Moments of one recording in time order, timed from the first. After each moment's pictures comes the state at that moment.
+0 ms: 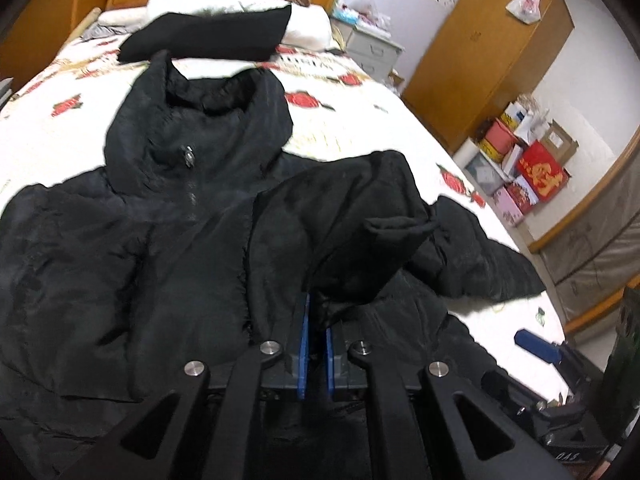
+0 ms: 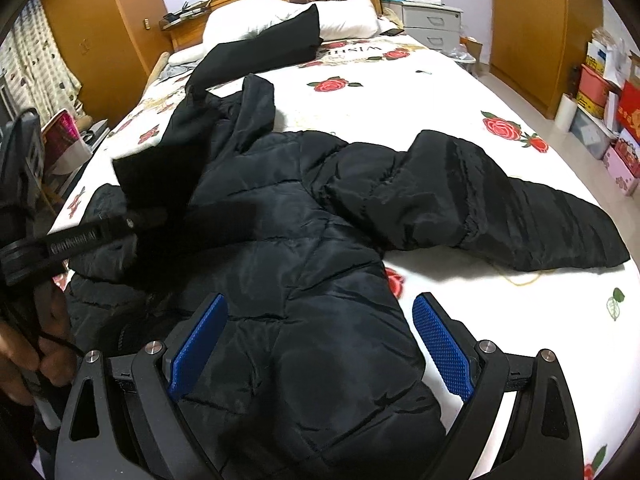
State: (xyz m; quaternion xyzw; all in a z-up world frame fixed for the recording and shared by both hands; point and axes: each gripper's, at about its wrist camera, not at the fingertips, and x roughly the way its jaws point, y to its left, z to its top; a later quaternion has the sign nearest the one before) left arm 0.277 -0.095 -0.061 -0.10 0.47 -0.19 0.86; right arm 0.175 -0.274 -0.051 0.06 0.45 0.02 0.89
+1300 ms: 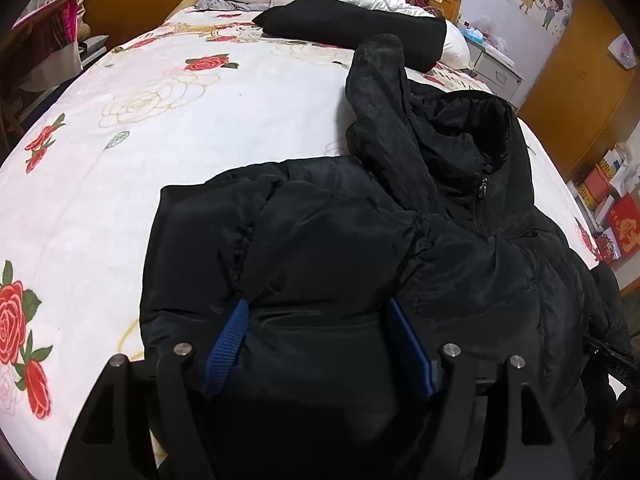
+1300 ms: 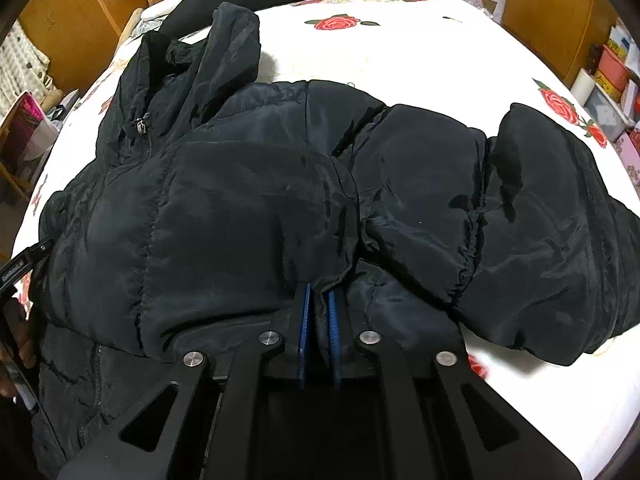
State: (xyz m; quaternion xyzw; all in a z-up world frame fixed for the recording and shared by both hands) left arm 0.341 0.099 -0.126 -0.11 0.48 -0.02 0.87; right arm 0.298 -0.247 -0.122 0.06 0.55 0.01 0.84
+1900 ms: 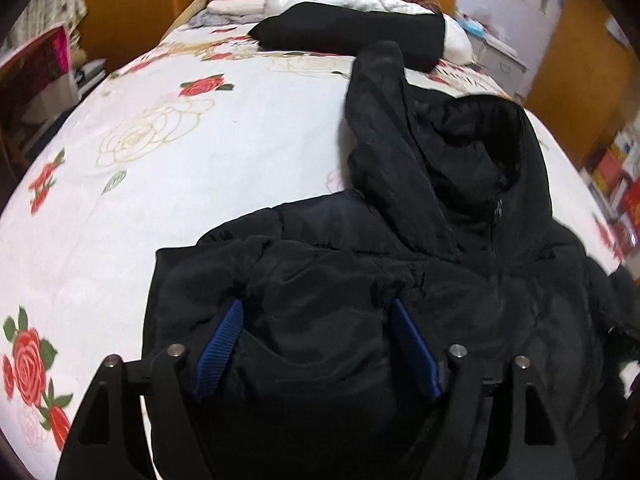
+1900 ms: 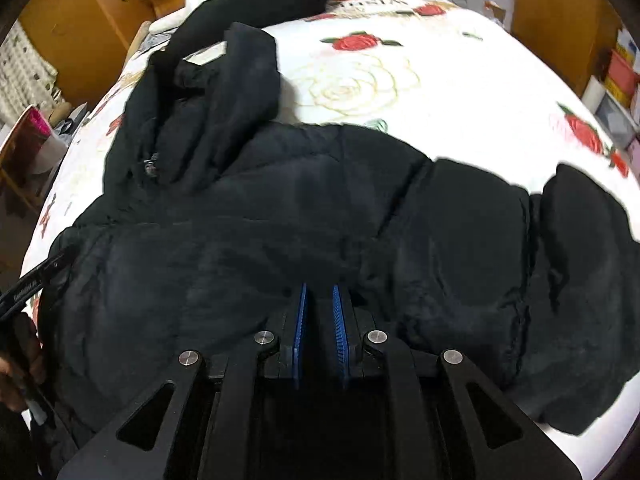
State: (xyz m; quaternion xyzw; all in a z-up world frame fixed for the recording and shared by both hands) left arm 0.372 0.088 -0.121 -0.05 0.48 0.00 0.88; right arm 0.342 -0.230 -0.117 0.07 0.53 0.03 0.85
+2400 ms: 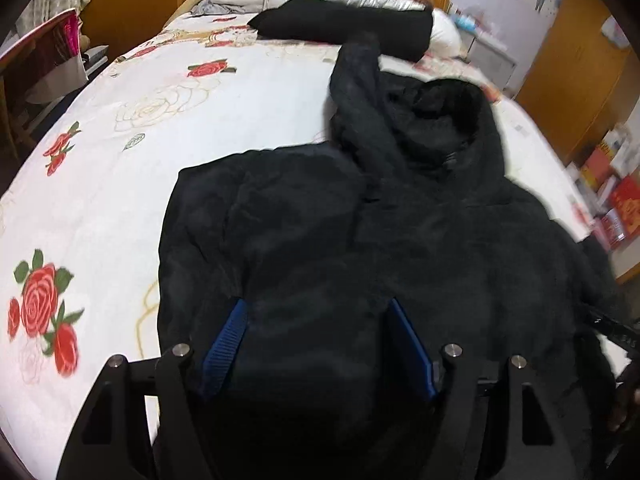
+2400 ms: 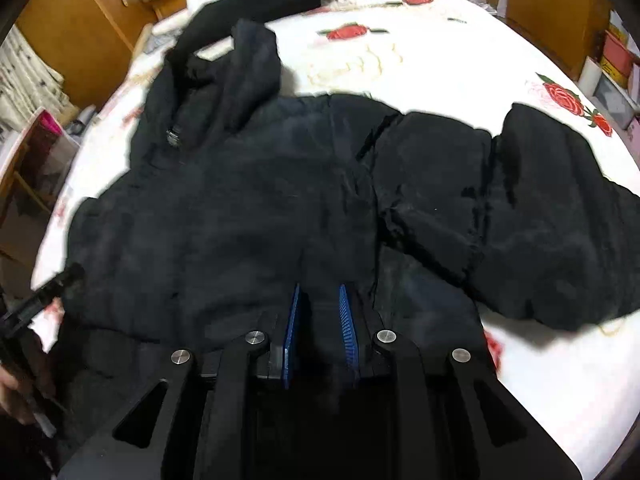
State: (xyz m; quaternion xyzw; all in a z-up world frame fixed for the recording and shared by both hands) left arm 0.291 0.085 -0.091 -0.09 0.49 -0.02 0.87; right arm 0.280 -0.241 -0.096 0.10 0.53 0.05 0.84
